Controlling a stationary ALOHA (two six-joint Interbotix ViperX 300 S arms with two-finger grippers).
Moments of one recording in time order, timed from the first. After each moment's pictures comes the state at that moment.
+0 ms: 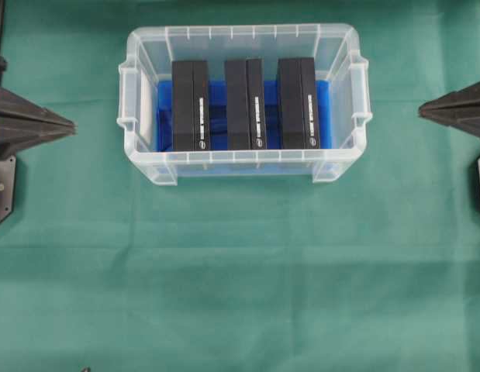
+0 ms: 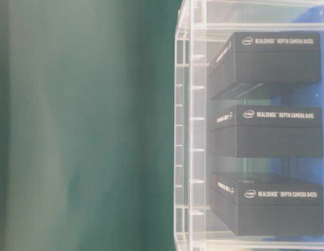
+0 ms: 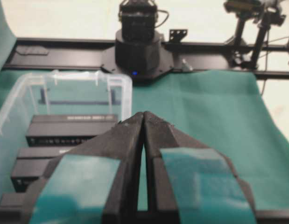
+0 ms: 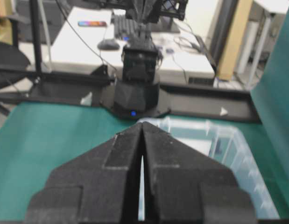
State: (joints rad) left arm -0.02 -1.01 0.92 0.02 0.12 -0.04; right arm 0.00 -0.94 0.83 0.00 0.11 0.07
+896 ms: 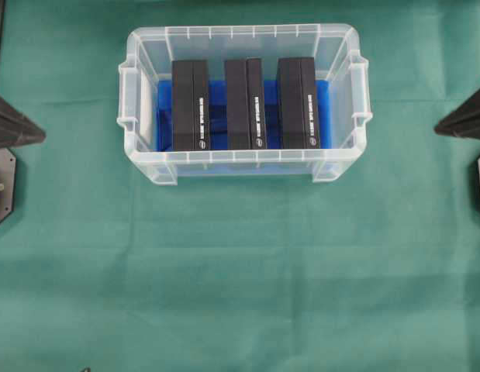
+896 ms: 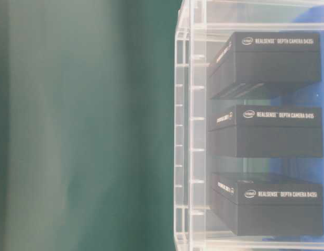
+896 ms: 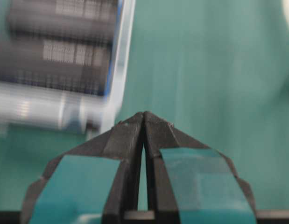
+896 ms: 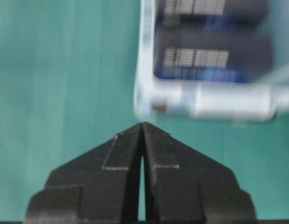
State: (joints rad) left arm -0.02 -0.92 0.64 0.02 0.97 -0.23; right arm -0.01 -0.78 0.55 -0.01 1.10 0.07
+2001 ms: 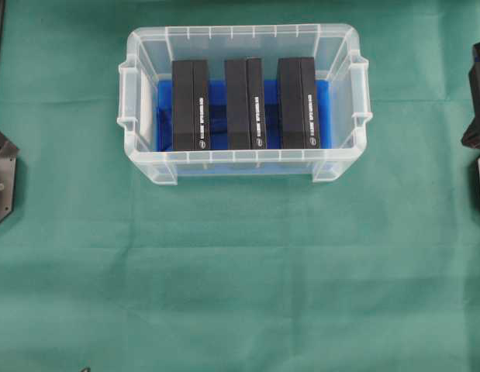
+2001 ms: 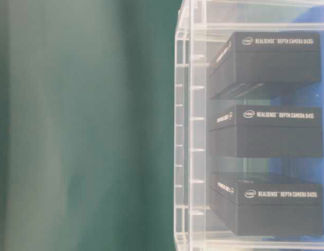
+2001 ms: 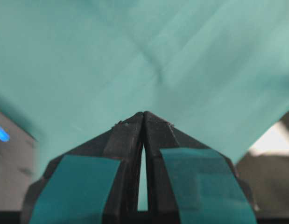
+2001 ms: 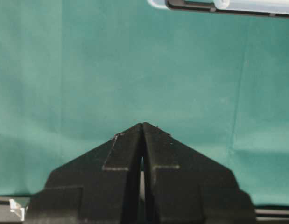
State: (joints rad) left arm -0.02 -0.83 0.59 0.03 1.30 -1.07; right arm -0.01 -0.69 0.50 -0.02 1.41 0.07
